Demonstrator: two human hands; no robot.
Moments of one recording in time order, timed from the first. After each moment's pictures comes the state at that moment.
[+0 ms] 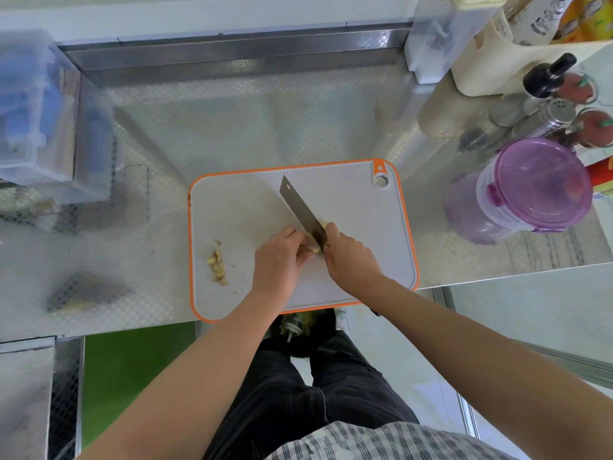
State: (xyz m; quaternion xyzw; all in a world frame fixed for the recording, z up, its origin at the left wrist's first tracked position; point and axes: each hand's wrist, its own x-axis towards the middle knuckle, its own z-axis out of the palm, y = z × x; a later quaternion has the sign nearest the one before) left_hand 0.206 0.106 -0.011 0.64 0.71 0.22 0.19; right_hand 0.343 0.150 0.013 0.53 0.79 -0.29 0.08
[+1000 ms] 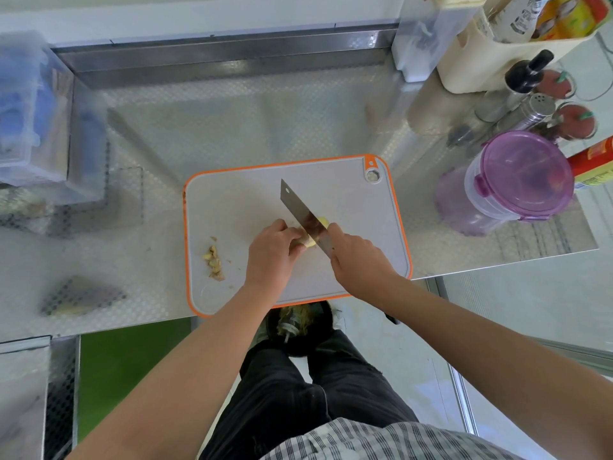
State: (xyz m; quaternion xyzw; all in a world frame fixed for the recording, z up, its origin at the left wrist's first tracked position) left_hand 0.203 0.104 -0.002 0.63 0.72 0.19 0.20; right_hand 0.361 0.135 0.051 0.51 0.82 -0.26 0.10
